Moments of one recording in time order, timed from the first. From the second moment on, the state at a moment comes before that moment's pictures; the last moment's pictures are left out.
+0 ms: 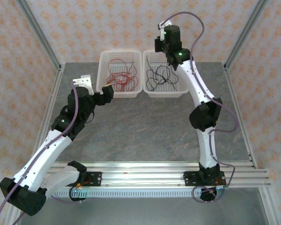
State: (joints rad) left arm -0.37 0.96 0.97 -0.32 -0.23 -0.38; right arm 0.38 2.24 2.43 -0.52 0.16 -0.01
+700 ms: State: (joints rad) left arm -0.37 0.96 0.97 -0.37 -0.24 -0.38; right arm 0.35 2.35 2.10 -0.49 0.12 0.15
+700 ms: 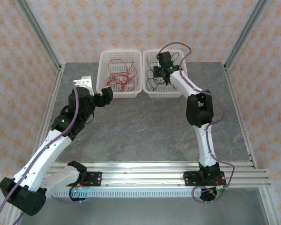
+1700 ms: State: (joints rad) left arm -0.30 0.95 0.60 0.03 -0.61 -0.30; right arm 0.35 1.34 1.08 -0.23 0.33 0.25
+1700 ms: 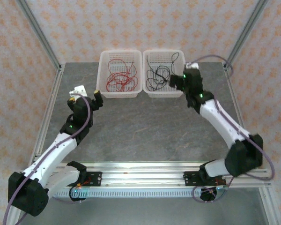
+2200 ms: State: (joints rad) left arm -0.14 1.46 0.05 1.28 -0.74 -0.09; right arm 0.30 1.05 0.17 0.61 0.52 0.11
